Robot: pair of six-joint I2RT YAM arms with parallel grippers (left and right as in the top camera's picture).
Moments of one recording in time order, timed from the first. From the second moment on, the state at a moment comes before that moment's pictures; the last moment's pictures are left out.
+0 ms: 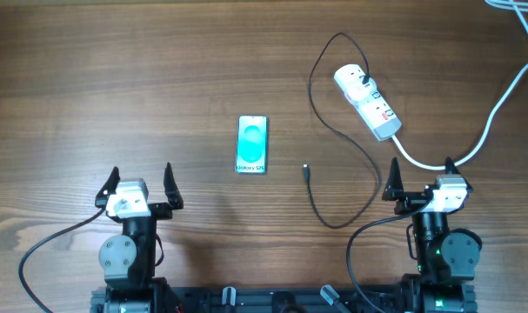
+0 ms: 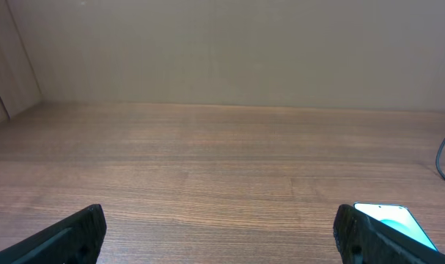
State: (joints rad) left arm 0.05 0.01 0.02 -0.07 -0.03 -0.02; right arm -0.06 0.02 0.01 0.00 -0.04 -0.03
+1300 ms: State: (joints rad) left arm -0.10 1.41 1.67 -1.13 0.51 -0.23; right arm -0.06 0.02 0.01 0.00 -0.05 -0.03
